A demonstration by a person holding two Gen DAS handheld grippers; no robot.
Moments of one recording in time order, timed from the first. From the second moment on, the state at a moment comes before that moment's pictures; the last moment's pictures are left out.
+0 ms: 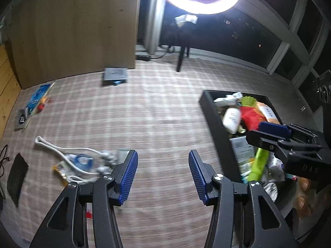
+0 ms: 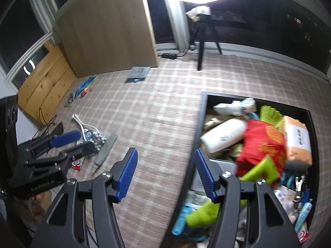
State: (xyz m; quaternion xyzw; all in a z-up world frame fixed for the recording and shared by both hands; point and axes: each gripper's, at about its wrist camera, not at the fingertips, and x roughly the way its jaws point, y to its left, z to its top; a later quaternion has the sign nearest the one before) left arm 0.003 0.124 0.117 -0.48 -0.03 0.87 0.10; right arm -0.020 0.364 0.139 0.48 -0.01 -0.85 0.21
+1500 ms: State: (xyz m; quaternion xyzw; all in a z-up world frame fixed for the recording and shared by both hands) left arm -0.073 -0.055 0.023 -0.51 0.31 0.77 0.21; right arm -0.025 0.139 0.046 0.56 0.00 -0.81 0.15
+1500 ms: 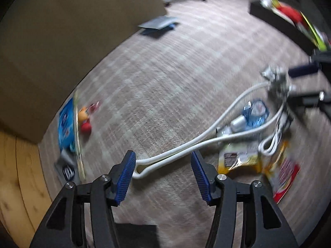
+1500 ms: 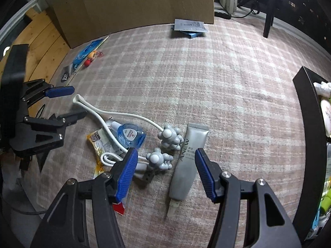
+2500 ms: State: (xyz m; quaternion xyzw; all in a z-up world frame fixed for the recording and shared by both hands) left arm -0.086 0.006 0.014 -0.51 0.29 0.75 0.32; right arm -0.053 0.140 0.030 0.57 -0.04 -0.81 0.12
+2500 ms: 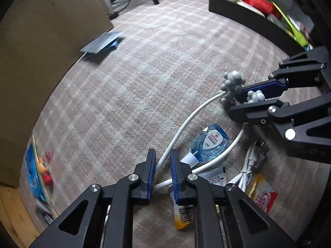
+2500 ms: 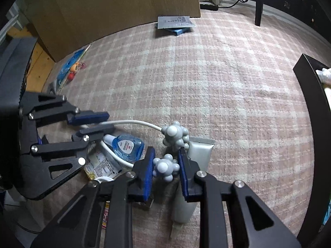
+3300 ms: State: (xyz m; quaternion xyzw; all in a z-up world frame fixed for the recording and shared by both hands) left arm -0.075 0.089 0.103 -0.43 0.28 0.80 0.29; right arm -0.050 0.222 0.123 0.49 -0.04 -0.86 0.12
